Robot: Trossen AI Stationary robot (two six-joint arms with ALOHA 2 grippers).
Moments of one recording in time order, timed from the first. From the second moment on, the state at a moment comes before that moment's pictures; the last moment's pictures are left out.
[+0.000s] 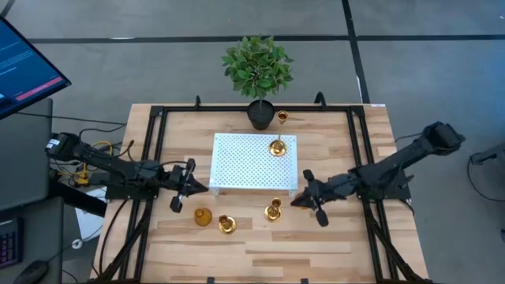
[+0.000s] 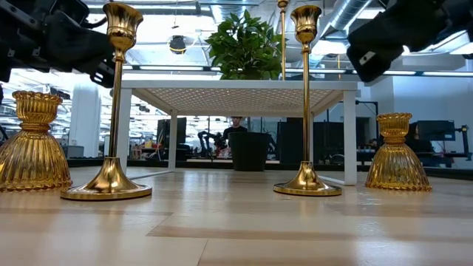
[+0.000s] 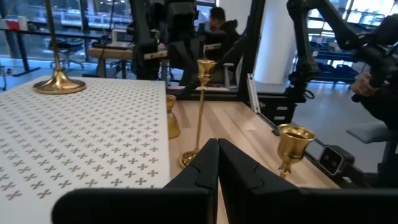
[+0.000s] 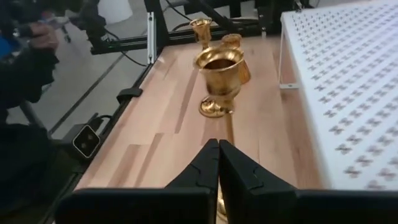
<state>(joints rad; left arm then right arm) -0.26 0.49 0.01 0.67 -0.04 -0.04 0.43 1.12 0.43 0.33 0.17 0.27</state>
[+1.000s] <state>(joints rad) -0.26 0.49 0.01 0.68 0.01 -0.04 0.71 1.60 0.66 0.37 0.79 0.55</state>
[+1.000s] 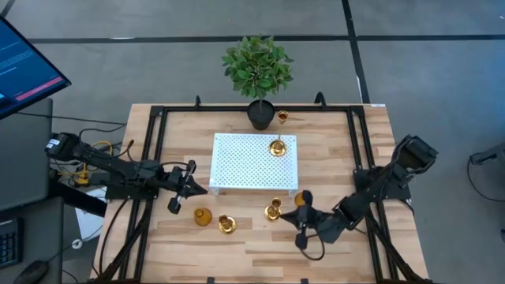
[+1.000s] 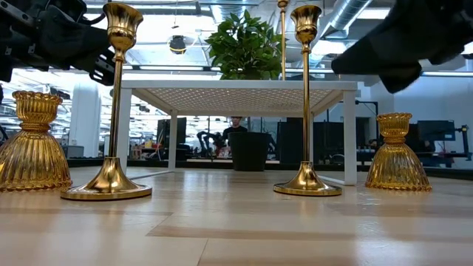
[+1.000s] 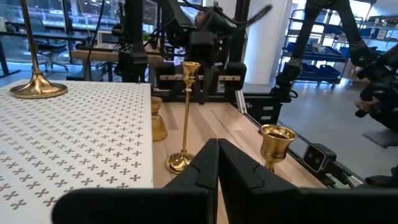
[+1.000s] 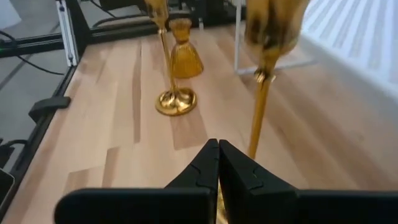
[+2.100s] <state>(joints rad) -0.26 0.49 0.01 0.68 0.01 -0.04 0.63 1.71 0.70 0.36 0.57 0.86</state>
